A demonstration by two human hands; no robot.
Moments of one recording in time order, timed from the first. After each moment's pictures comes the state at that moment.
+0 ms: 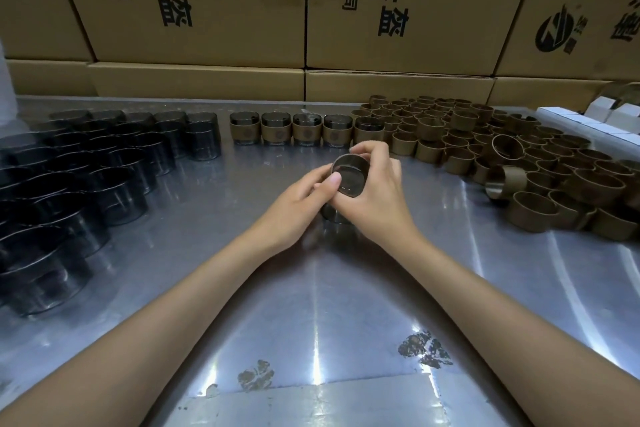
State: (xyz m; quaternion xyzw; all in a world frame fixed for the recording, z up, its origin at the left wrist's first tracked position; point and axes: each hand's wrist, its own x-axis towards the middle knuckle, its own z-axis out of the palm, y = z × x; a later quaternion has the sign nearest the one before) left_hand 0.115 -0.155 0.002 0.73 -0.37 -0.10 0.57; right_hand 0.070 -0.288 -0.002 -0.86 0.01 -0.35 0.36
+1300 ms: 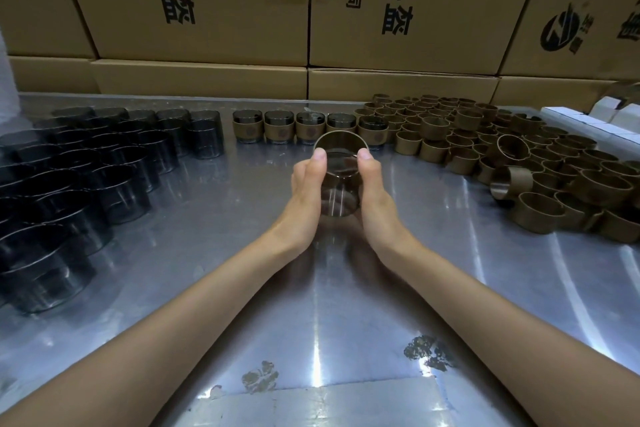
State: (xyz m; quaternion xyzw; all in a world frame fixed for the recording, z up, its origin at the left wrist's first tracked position) left_hand 0.099 -0.168 0.010 0.65 -0.23 -0.13 0.72; right_hand 0.061 -0.264 0.007 -0.69 0.05 -0.19 0.70
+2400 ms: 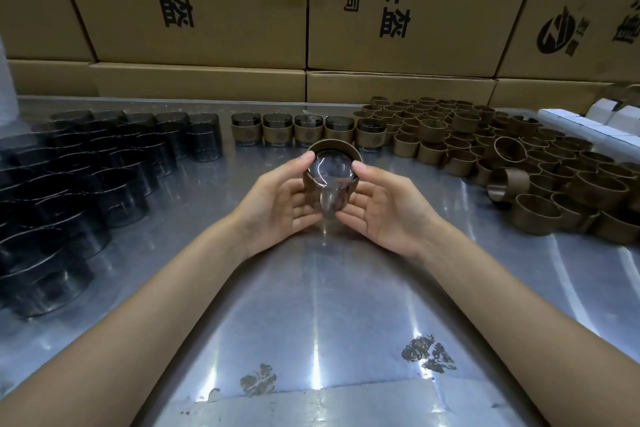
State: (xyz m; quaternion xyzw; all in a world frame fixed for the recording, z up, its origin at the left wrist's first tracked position) left_hand 0.124 -0.135 0.018 0.56 -0.17 -0.36 0.72; right_hand 0.056 -0.303 0.019 -0.52 0.05 0.07 0.85
